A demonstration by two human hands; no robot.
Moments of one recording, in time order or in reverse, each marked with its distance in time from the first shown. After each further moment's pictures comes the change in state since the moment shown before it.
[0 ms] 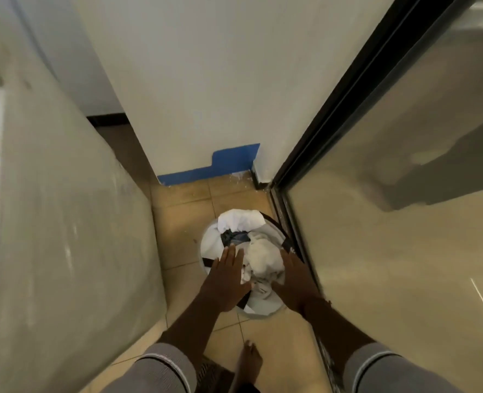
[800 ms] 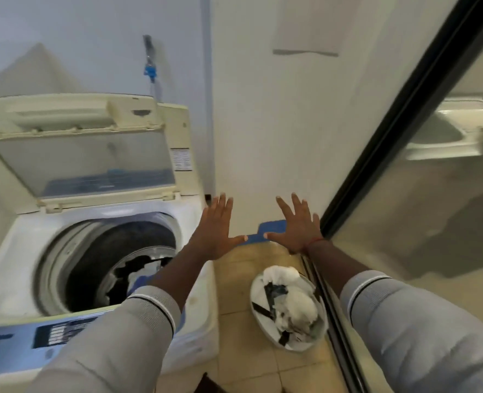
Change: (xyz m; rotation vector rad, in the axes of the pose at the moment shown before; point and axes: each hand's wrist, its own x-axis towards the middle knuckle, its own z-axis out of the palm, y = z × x) left_hand -0.249 0.011 -0.357 0.148 0.500 -0.007; right_hand -0.174 -0.304 -0.256 -0.207 0.308 -0.345
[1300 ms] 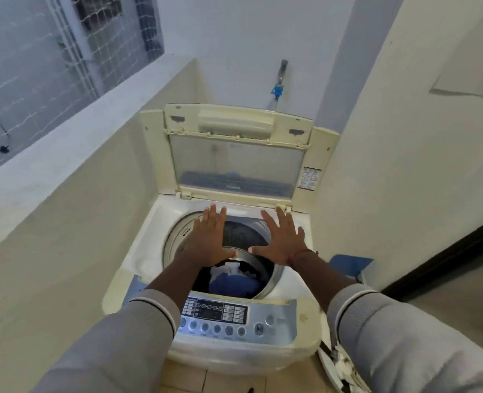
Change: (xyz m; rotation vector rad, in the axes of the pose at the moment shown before) left_hand -0.151 -0.244 -0.086 0.086 0.081 -0.363; right_hand 0.018 -0.311 0.084 -0.006 -0.150 -0.360
